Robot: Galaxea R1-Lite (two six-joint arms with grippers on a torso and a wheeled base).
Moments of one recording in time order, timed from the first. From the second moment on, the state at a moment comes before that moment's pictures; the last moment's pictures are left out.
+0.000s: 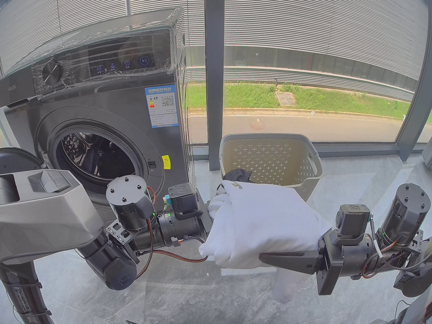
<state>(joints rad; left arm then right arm) -0.60 2.12 -0.66 -1.55 -0.66 -0.10 0.74 1.60 -0.30 -1.21 0.53 0.36</state>
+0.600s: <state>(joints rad) -0.58 2.10 -0.65 -1.55 -0.66 -0.10 0.73 1.61 -0.35 -1.21 0.53 0.36</state>
